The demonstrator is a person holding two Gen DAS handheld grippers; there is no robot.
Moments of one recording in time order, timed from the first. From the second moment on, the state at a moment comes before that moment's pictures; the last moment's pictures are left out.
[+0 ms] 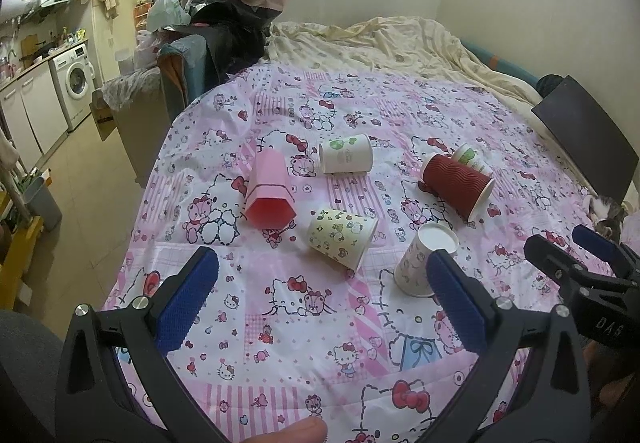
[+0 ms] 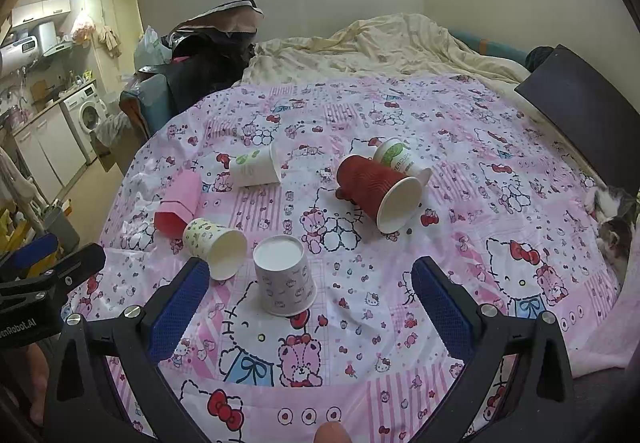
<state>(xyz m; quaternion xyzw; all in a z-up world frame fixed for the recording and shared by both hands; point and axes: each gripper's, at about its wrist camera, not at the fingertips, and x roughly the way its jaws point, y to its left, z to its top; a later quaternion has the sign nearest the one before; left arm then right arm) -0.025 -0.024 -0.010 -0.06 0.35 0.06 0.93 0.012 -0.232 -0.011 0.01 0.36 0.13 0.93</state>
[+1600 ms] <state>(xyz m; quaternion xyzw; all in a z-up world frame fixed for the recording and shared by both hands) -0.025 -0.020 -0.003 -0.05 0.35 0.05 0.94 0.008 -0.228 0.000 0.01 0.34 0.14 0.93</state>
